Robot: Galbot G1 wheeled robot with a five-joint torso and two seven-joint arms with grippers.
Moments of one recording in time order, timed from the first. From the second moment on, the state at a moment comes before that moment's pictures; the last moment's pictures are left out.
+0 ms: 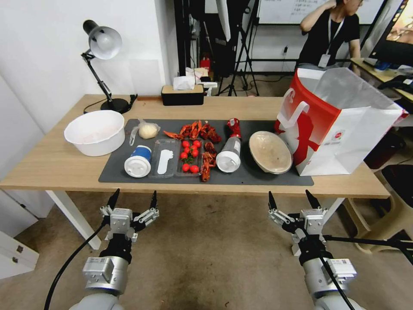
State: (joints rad) left arm 1.80 -1.50 -0.55 -2.30 0.00 0.00 0.00; right arm -1.80 1.50 0.55 2.30 0.00 0.00 0.00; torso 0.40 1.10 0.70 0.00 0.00
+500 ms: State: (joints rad) left arm 1.80 -1.51 -0.54 -2.29 0.00 0.01 -0.01; right arm -1.80 1.50 0.55 2.30 0.00 -0.01 0.00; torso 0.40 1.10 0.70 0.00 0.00
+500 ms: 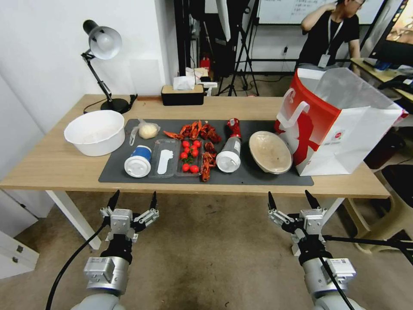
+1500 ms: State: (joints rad) left arm 1.78 -1.61 -0.49 -2.18 -0.09 0.07 -0.14; right arm -1.70 1.49 0.52 2.36 0.56 -0.30 0.04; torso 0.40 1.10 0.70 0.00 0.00
